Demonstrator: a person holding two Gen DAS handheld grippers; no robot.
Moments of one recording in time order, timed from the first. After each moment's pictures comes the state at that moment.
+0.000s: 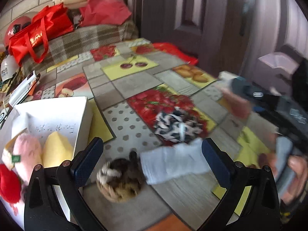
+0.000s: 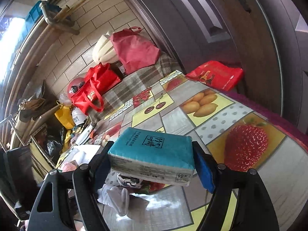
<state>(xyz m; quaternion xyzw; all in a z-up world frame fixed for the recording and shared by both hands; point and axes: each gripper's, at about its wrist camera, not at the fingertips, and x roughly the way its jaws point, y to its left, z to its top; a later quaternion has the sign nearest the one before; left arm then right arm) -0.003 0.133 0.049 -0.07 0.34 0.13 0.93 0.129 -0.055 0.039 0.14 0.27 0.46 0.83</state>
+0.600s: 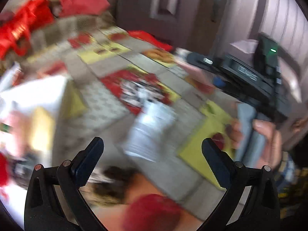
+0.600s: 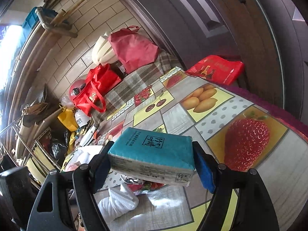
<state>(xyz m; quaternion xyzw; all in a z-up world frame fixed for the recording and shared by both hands) -0.045 0.112 0.049 -0.09 0.38 0.04 0.92 0.134 -0.058 0.035 0.16 0.29 0.47 0.82</state>
